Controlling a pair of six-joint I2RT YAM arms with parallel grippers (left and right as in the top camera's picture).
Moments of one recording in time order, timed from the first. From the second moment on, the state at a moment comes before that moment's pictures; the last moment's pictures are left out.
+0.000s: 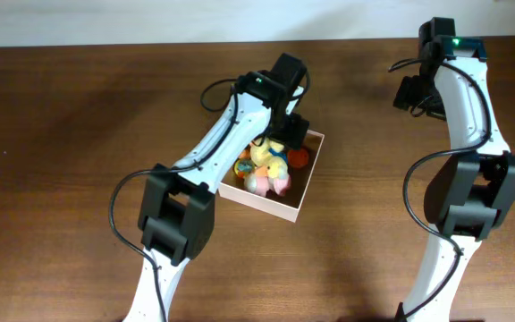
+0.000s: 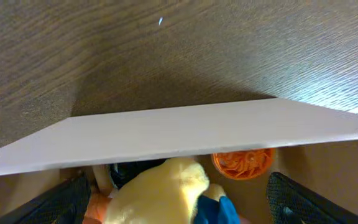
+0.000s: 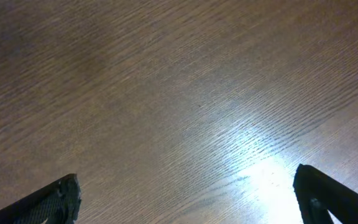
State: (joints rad) left arm -0.56 2.32 2.14 -1.10 0.03 -0.12; right arm -0.12 2.26 2.12 -1.27 0.32 0.37
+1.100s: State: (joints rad) left arm -0.70 2.12 2.16 -1.39 0.03 0.19; right arm -0.12 2.26 2.12 -1.27 0.32 0.37
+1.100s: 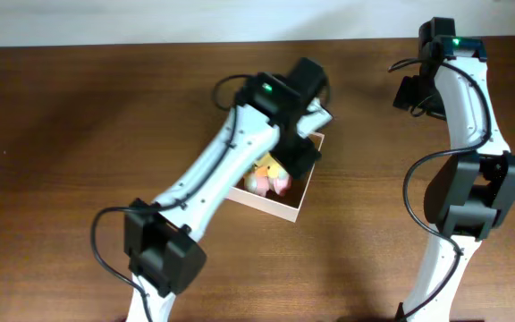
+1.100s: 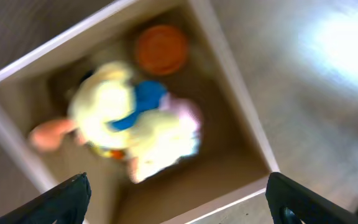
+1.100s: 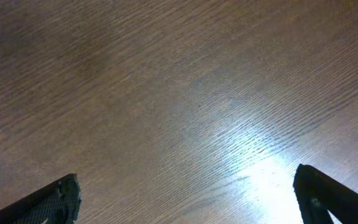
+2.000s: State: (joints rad) left arm -0.80 2.25 2.15 -1.08 0.08 0.43; right arm -0.12 2.26 2.12 -1.27 0.32 0.37
